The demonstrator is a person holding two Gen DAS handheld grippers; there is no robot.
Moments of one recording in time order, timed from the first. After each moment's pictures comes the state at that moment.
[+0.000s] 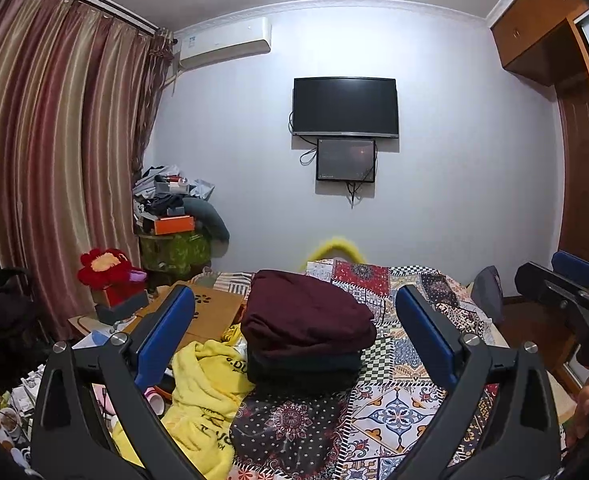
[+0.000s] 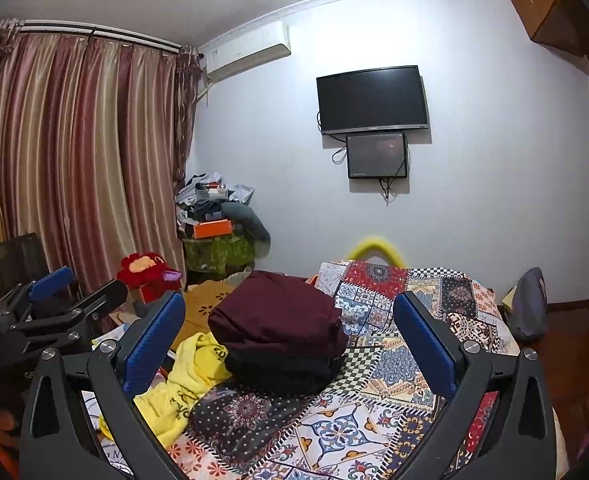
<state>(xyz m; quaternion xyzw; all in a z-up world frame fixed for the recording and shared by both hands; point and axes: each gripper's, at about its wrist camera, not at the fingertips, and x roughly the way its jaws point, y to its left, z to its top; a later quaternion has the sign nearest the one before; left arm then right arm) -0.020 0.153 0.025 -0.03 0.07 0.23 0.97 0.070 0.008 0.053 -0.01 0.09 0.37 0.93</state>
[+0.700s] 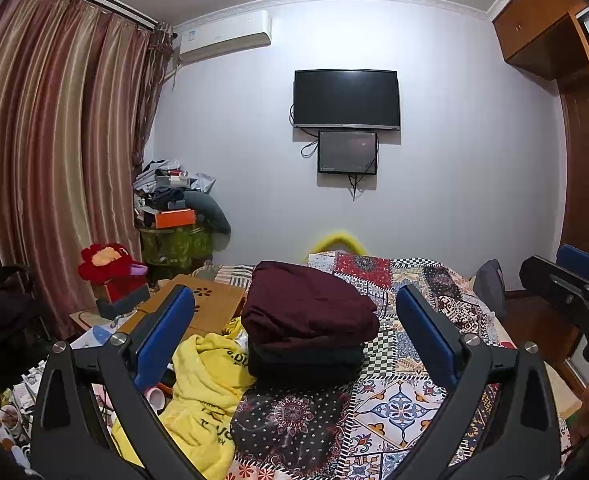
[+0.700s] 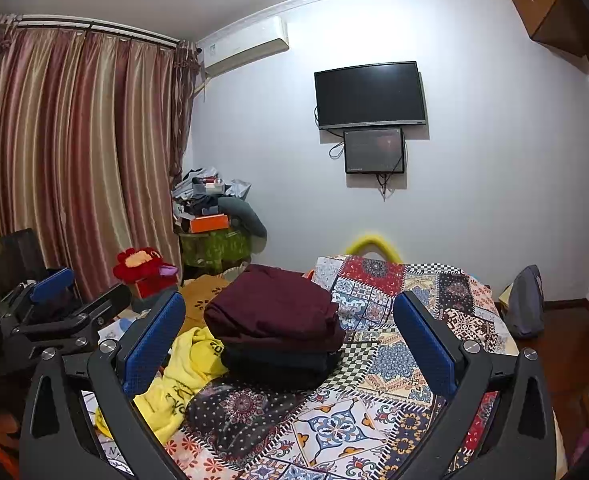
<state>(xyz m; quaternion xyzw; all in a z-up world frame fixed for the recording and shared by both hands) -0.014 0.155 0.018 -0.03 0.08 0.24 0.97 0.071 0.009 0.055 -0.01 0.10 0.36 0.93</state>
